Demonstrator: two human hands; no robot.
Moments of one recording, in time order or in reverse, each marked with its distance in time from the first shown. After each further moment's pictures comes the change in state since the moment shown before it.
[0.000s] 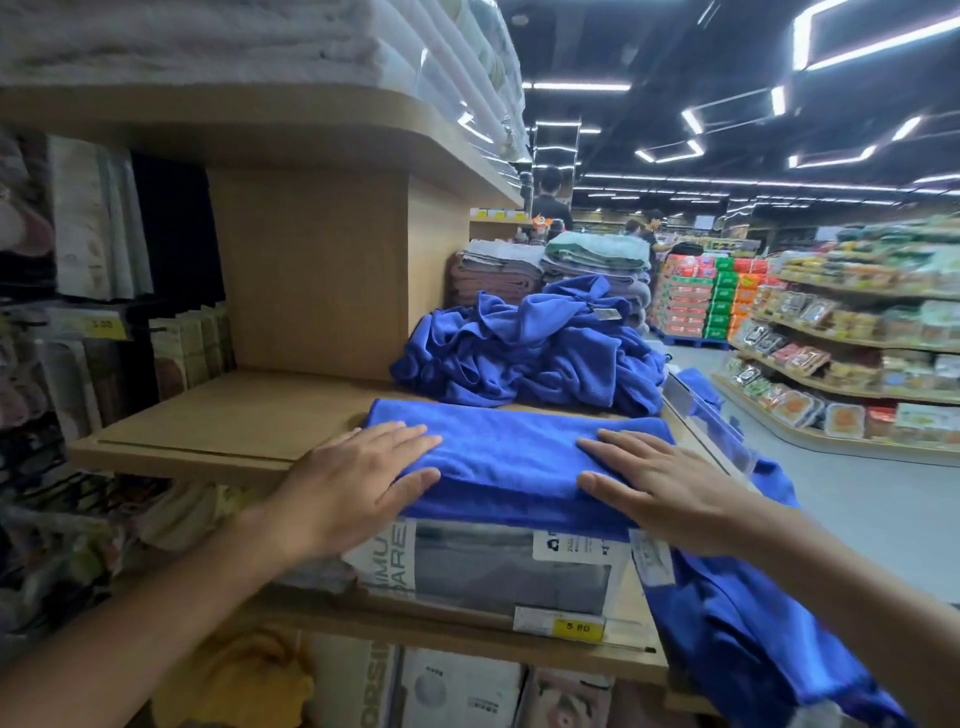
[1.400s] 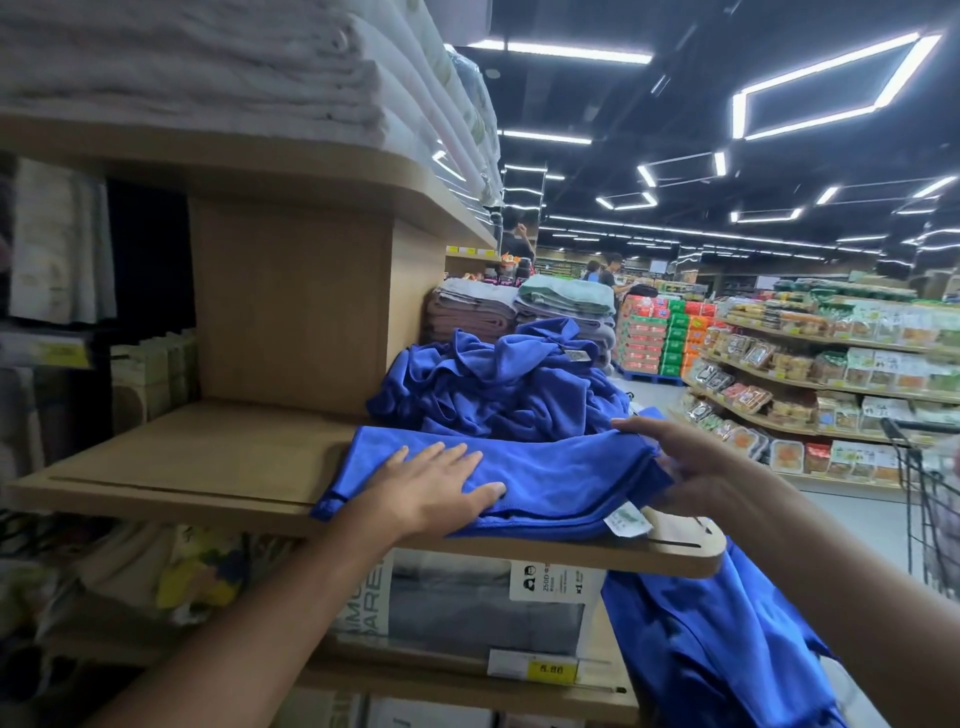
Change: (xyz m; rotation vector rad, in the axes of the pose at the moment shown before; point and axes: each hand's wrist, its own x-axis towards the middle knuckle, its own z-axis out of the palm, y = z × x) left_hand 0.083 0.050 0.012 -0.129 -0.287 -0.120; right_hand 0.027 0.017 -0.058 1.757 -0.009 0.687
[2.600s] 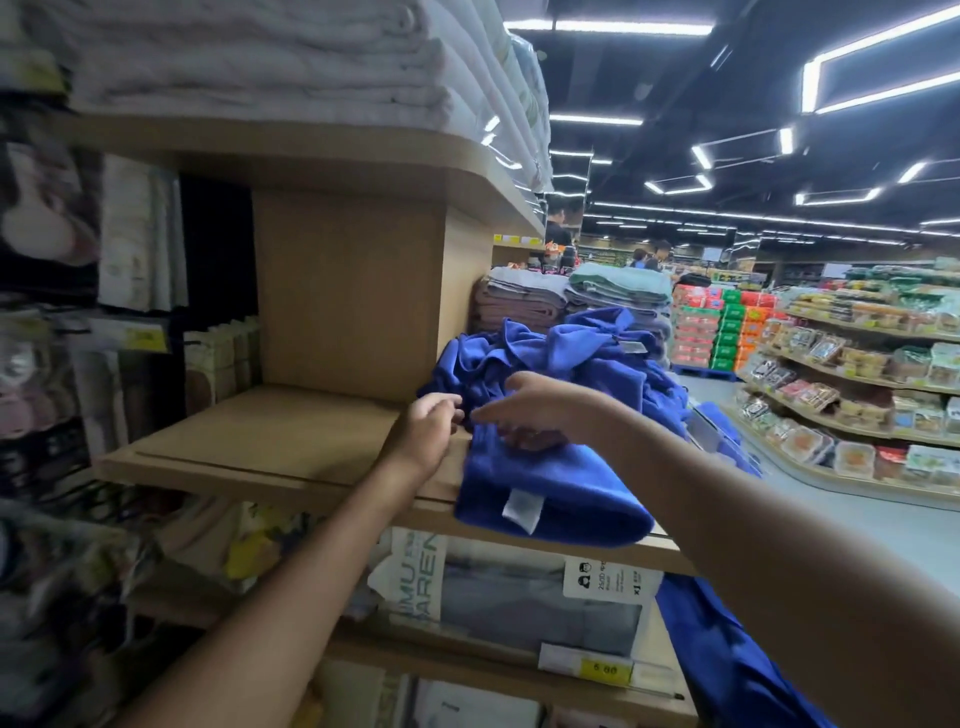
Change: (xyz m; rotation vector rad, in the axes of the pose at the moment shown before) left_hand 0.028 -0.056 -0.002 -1.290 0.512 -0.229; right_hand 0.037 0.012 0.178 -1.060 -0.142 -0.375
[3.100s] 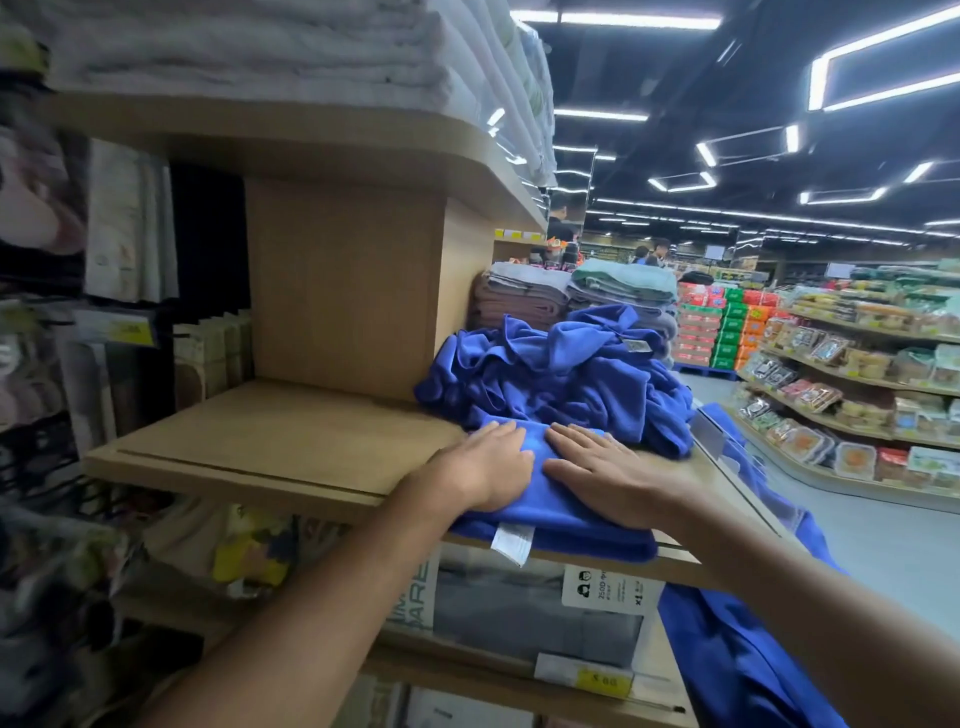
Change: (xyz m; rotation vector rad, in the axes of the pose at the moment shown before) left_hand -0.016 0.013 0.052 1.132 -0.456 0.202; right_hand -0.033 0.088 -0.013 -0.741 -0.008 -0.115
